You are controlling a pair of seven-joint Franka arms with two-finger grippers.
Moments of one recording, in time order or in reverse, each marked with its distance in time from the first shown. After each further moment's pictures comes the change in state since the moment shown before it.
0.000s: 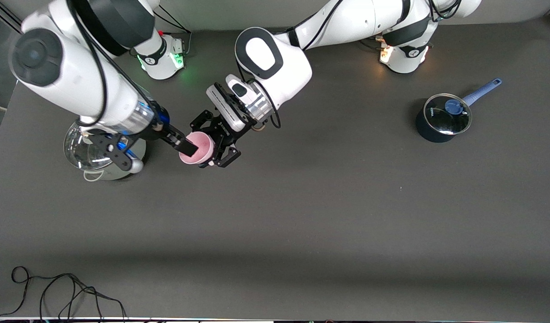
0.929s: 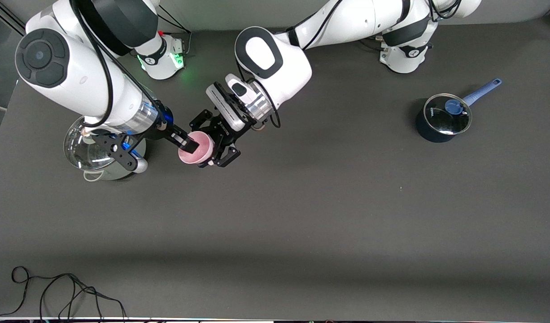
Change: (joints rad) left arm -0.002 0.000 0.000 0.004 0.000 0.000 -0.001; right arm 0.000 0.007 0.006 0.037 0.000 -0.020 0.000
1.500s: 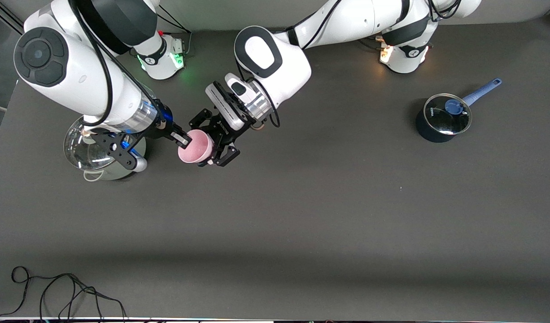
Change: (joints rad) left arm -0.004 0.000 0.001 0.000 0.002 0.002 0.000; right arm 0.000 0.001 0.000 0.003 0.000 -0.014 0.009
